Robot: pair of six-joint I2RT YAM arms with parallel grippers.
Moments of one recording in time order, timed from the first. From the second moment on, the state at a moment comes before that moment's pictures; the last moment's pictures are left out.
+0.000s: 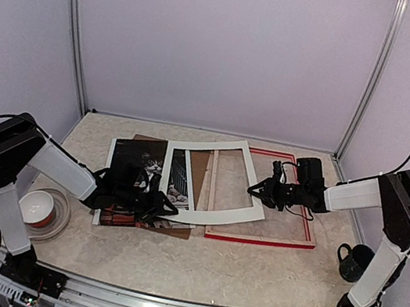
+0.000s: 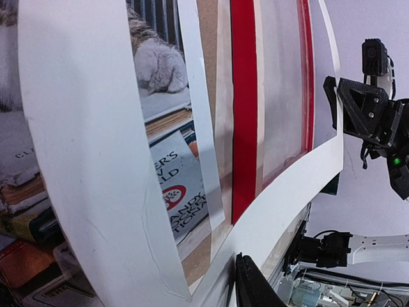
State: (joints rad) left arm -0.69 1.77 0.70 0.43 0.47 -1.05; right arm 0.38 1.80 0.90 0.26 -0.62 0.75
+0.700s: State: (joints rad) left arm -0.69 1.77 0.69 0.45 0.47 -1.05; right arm 0.32 1.79 0.84 0.36 -0.70 0.82
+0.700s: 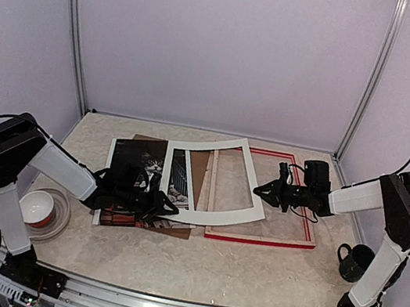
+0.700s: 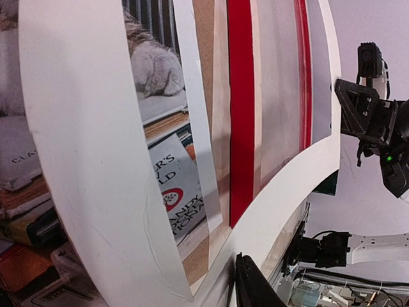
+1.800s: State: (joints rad) left arm -0.69 1.78 0.69 0.46 0.47 -1.05; right arm 0.24 1.75 0.84 0.25 -0.68 0.71
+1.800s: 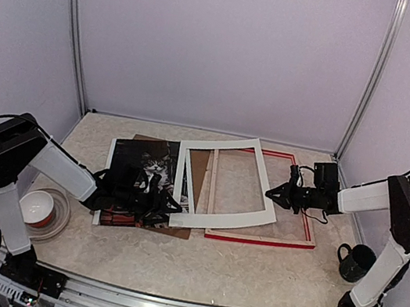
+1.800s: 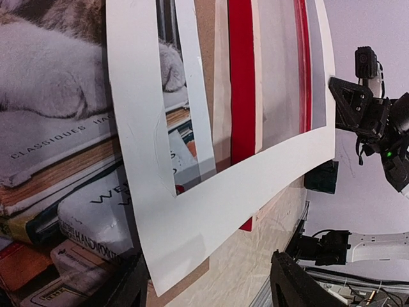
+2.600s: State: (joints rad) left arm -0.69 1.78 0.70 0.49 0.50 -1.05; right arm 0.14 1.68 0.85 -0.03 -0.53 0.51
